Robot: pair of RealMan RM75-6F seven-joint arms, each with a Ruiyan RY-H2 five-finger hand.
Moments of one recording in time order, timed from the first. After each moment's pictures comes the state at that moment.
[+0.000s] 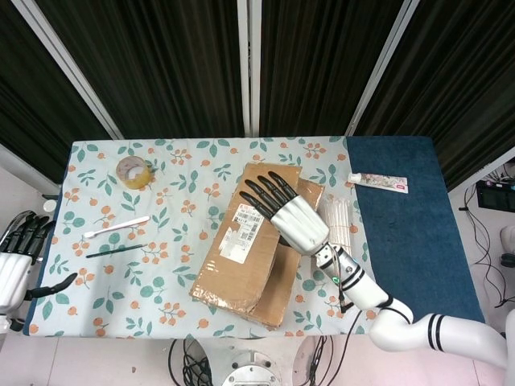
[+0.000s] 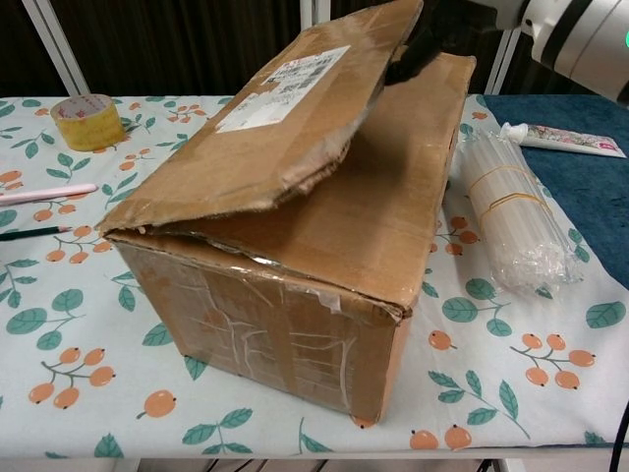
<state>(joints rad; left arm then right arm) -0.13 -1.02 -0.03 -1.59 1.58 1.52 -0.05 0.77 -1.47 0.29 -1.64 -1.54 1.11 -0.35</state>
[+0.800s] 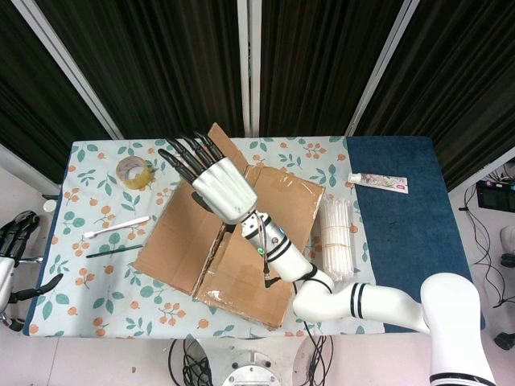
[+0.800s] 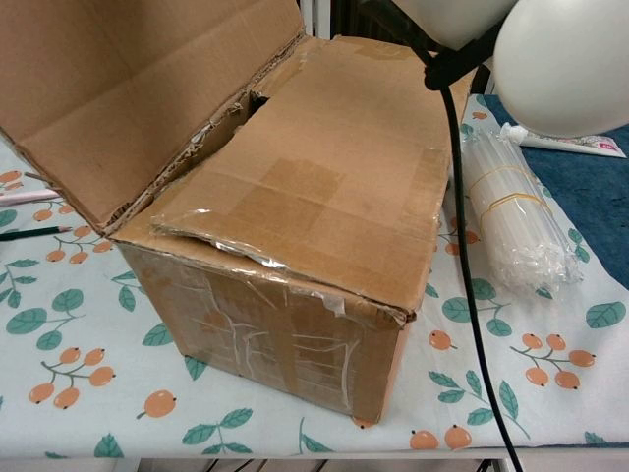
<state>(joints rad) -0.10 -1.00 -0.03 -1.57 1.54 1.53 -0.09 1.14 -1.75 0.53 -1.41 -1.33 1.09 -0.48</state>
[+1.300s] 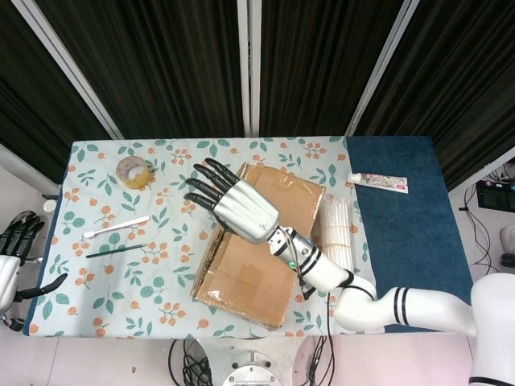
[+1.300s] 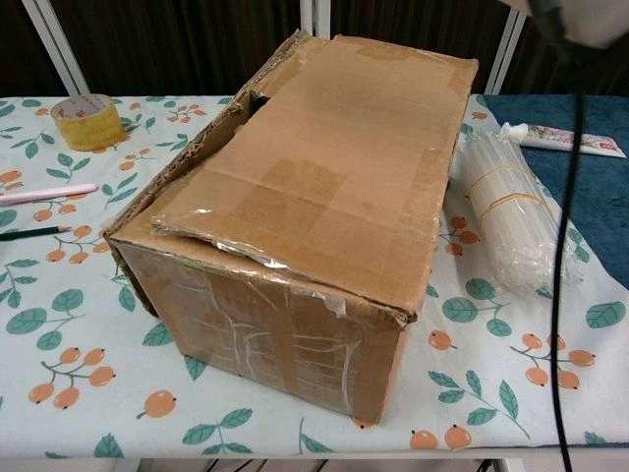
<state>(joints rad) -0.11 -1.01 -0.03 -1.56 1.55 1.51 -0.09 1.04 -1.46 0.36 -1.67 -1.40 0.98 -0.28</state>
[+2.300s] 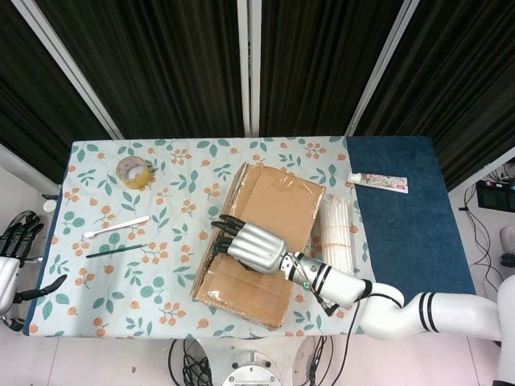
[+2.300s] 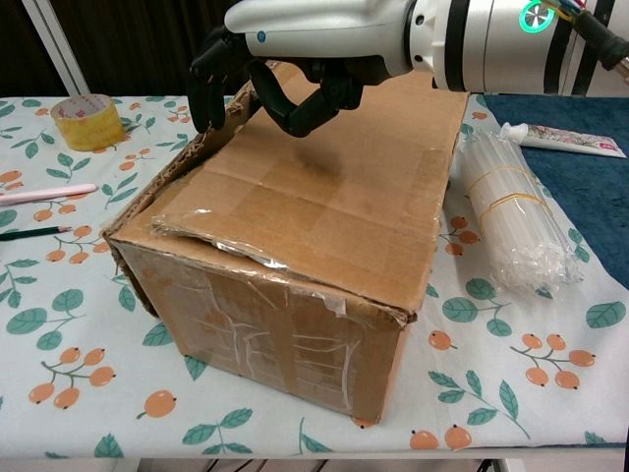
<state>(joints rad) -0.10 -1.02 -0.03 -1.54 1.55 1.51 -0.10 1.06 -1.34 0.20 -1.76 -1.40 0.73 -0.17</state>
